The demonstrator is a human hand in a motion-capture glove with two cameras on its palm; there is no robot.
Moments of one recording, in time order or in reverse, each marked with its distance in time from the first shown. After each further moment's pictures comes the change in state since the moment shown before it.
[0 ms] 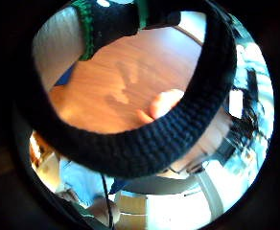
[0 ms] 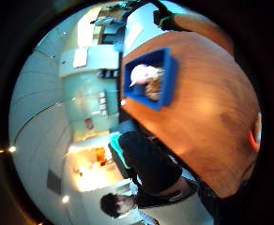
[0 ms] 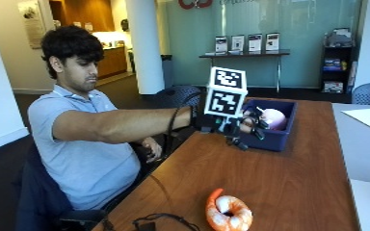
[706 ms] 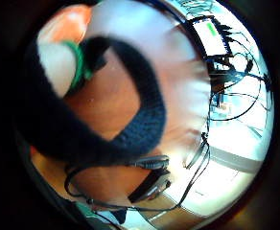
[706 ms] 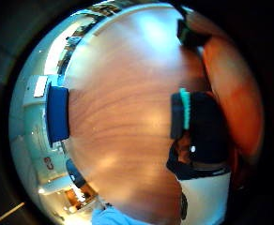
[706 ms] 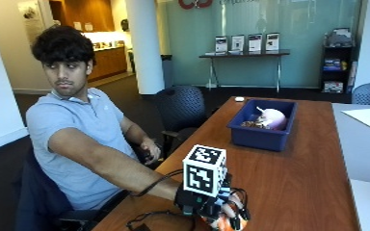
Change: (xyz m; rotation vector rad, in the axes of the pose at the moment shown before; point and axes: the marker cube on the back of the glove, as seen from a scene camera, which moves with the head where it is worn) arm 0.172 0.005 0.135 0.187 0.373 0.285
